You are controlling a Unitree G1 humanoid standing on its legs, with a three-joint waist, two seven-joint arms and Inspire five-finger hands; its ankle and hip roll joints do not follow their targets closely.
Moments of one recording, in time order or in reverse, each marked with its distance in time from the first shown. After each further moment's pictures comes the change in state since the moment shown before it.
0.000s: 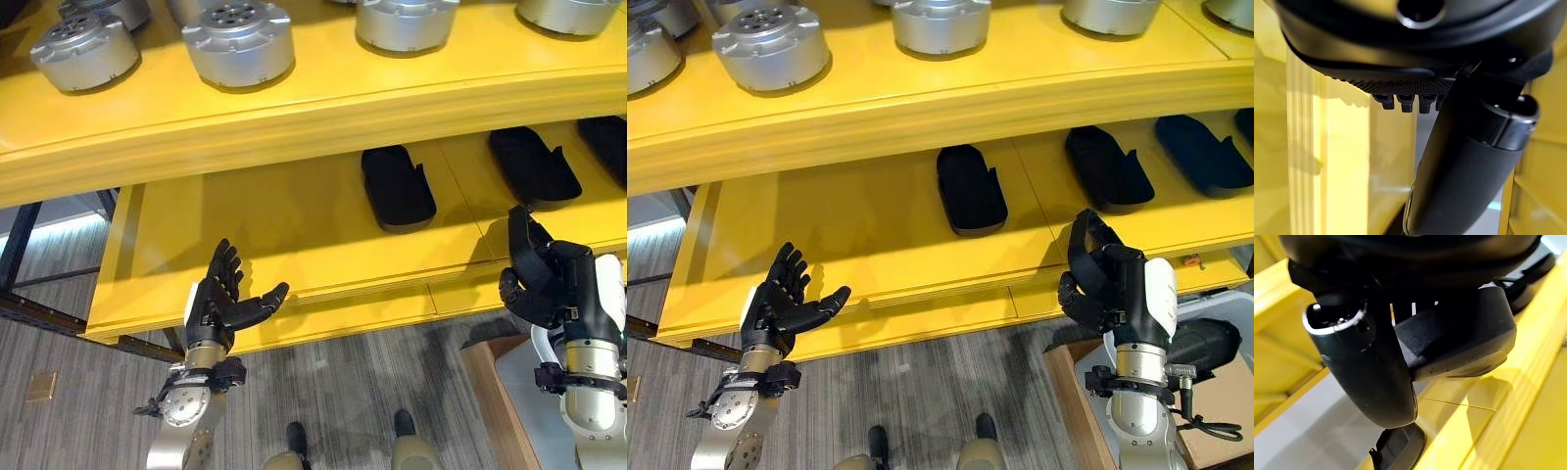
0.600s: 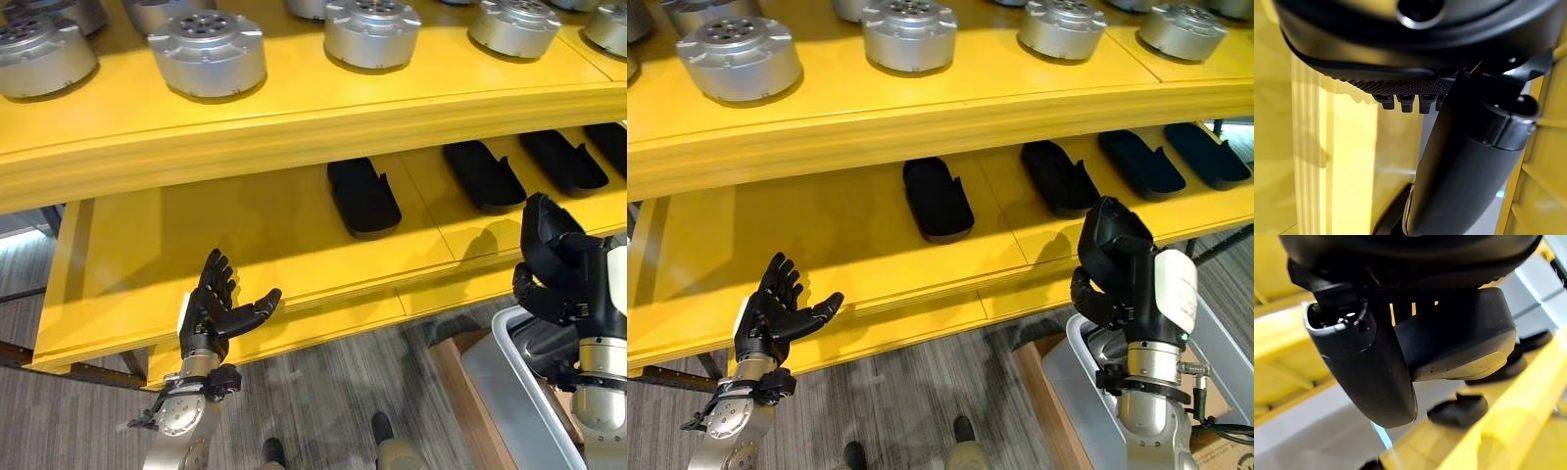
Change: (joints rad) left arm 0.047 -0.012 0.019 -0.004 0.009 0.001 0.016; right arm 0.018 -0.027 -0.085 -0.095 -0.100 0.002 -0.001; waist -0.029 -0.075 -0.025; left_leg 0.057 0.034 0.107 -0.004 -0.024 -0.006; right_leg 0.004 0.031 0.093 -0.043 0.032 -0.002
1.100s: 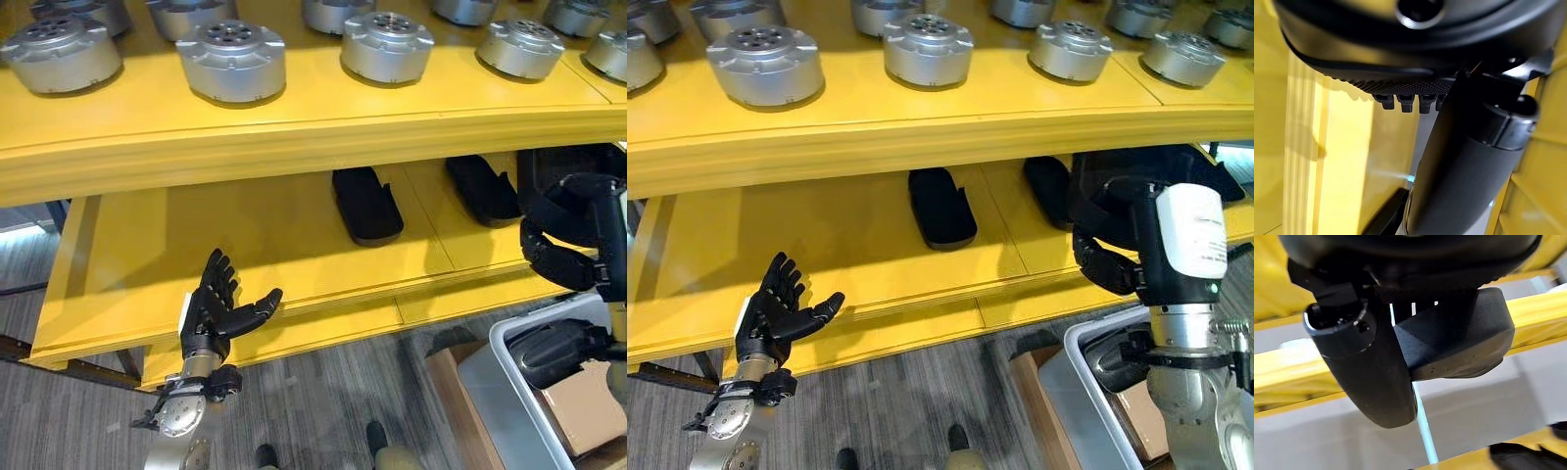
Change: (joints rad) left arm 0.001 -0.001 -0.002 -0.003 -0.012 0.000 -0.008; right arm -0.078 -0.298 0.034 -0.065 -0.007 -0.050 0.032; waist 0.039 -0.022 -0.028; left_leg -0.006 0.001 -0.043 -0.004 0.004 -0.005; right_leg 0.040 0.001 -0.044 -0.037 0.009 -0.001
